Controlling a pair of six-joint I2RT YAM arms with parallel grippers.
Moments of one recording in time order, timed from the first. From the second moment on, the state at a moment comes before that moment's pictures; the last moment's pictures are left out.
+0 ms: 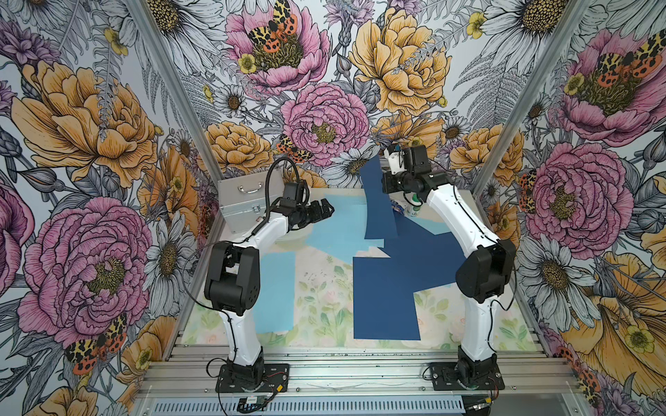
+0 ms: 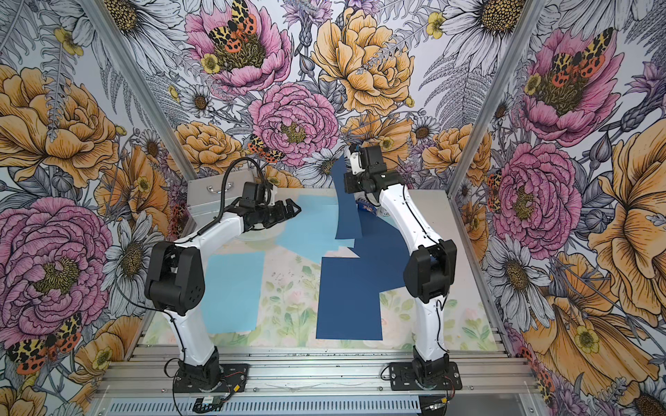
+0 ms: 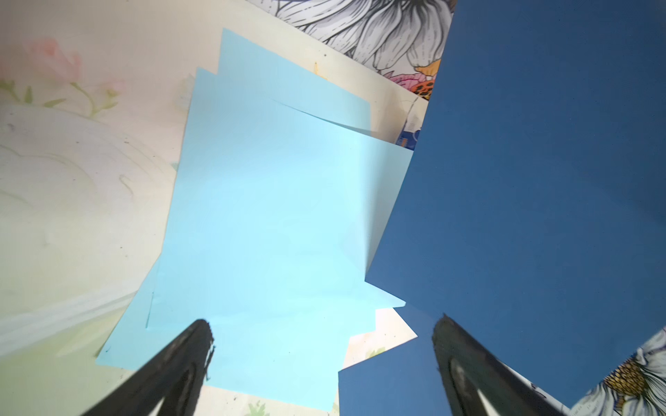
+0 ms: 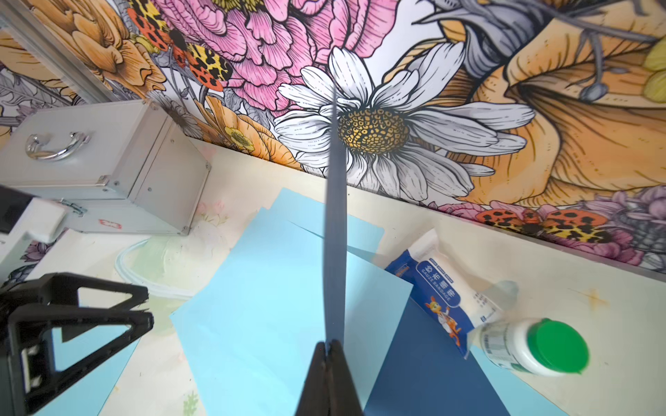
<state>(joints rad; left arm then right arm) -0.26 1.87 1.44 -0.30 0.37 -0.54 0.31 1.99 2.08 -0.73 -0.18 0.02</state>
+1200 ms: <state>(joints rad) -0.44 1.75 1.13 0.90 0.78 -0.85 0.30 1.29 1.59 -0.69 -0.42 -0.01</state>
